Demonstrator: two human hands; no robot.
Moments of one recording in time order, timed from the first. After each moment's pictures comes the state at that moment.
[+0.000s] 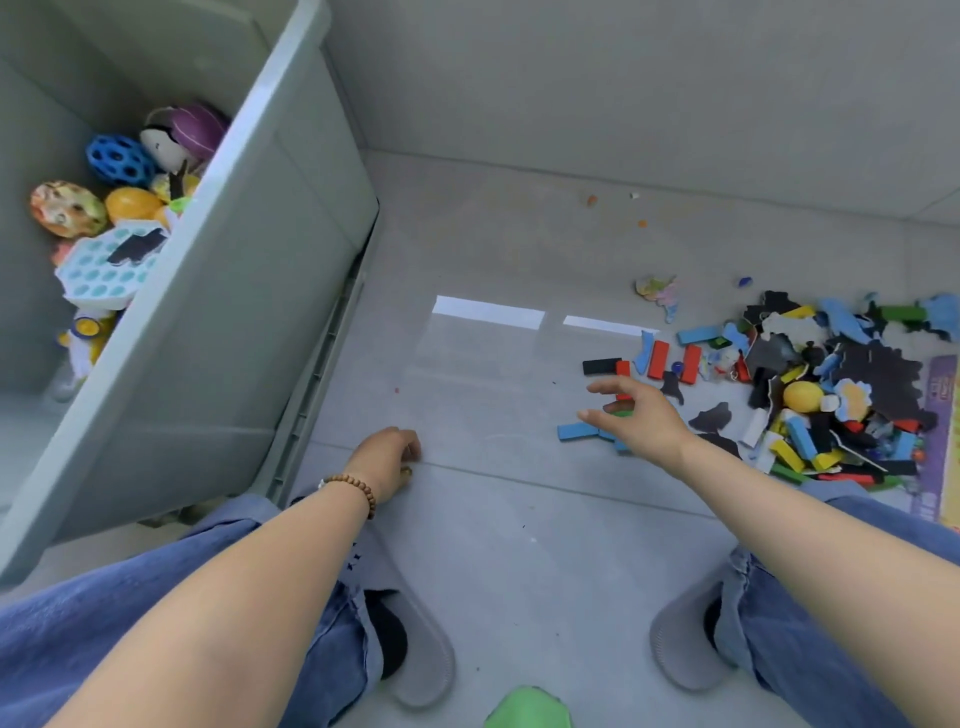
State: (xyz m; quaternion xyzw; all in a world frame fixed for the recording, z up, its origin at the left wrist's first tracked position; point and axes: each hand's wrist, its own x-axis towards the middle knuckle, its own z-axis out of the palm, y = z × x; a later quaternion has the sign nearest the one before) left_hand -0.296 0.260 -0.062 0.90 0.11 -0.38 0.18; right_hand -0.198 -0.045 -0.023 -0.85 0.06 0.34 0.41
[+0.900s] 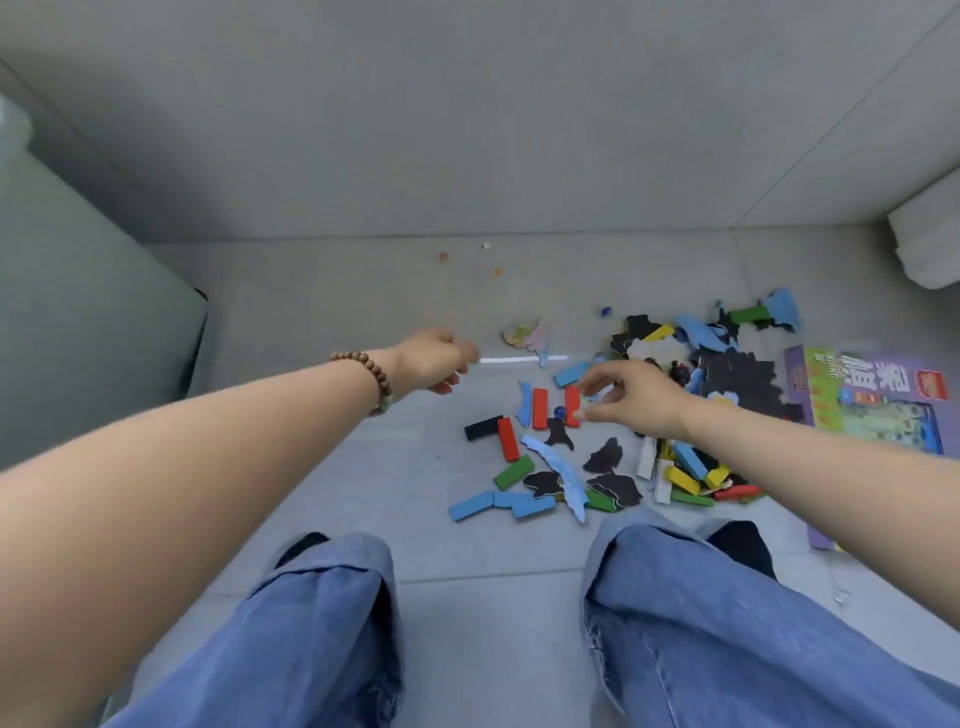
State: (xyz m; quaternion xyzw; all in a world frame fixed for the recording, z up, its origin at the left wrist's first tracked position) left_hand -0.072 0.092 0.012 0.80 0.12 -0.39 0.45; right_hand -0.108 -0.156 0.004 -0.89 0.02 0.34 0.31
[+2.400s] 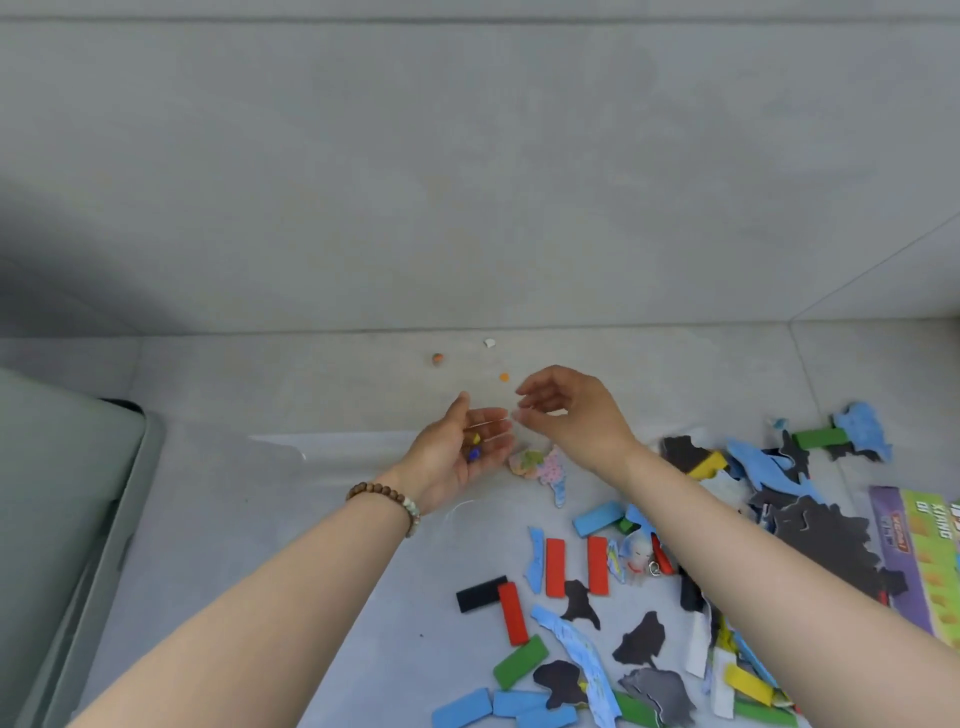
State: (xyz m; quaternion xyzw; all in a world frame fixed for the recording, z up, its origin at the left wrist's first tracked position) left_hand 0.007 0.057 -0.064 0.44 0.35 -0.31 0.77; right_hand 0.023 -0.097 -0.054 -0.83 0.05 0.18 0.53
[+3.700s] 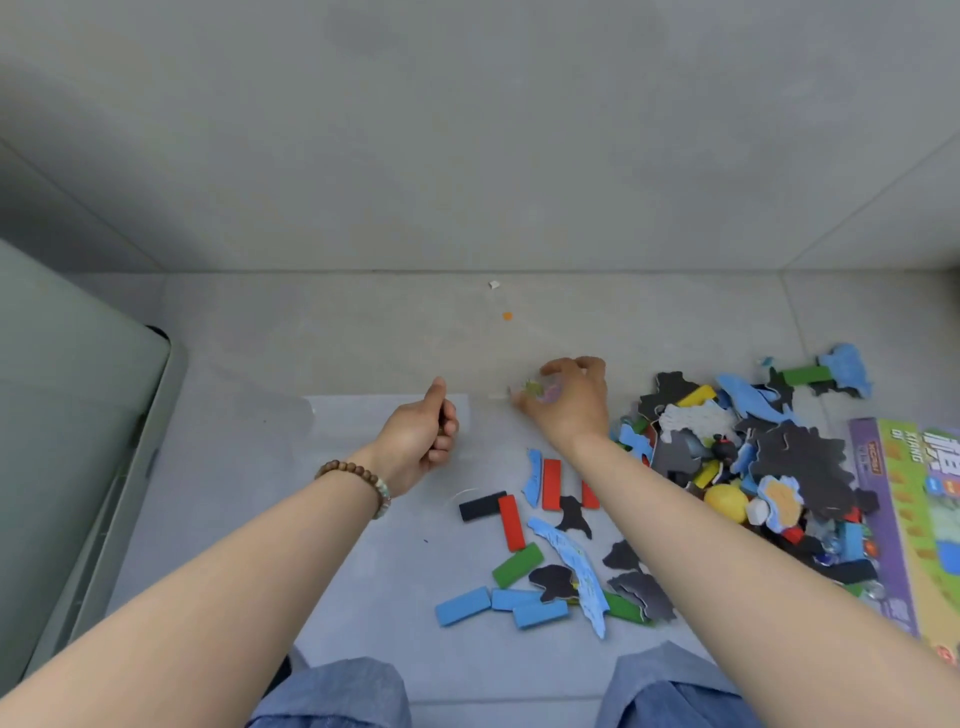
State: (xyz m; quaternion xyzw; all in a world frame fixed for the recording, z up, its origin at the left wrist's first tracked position) left_hand -0.061 0.083 -0.056 0.58 0.35 -0.29 0.68; right_hand -0.034 -0.086 -0.100 -0.90 0.16 0.13 0.39
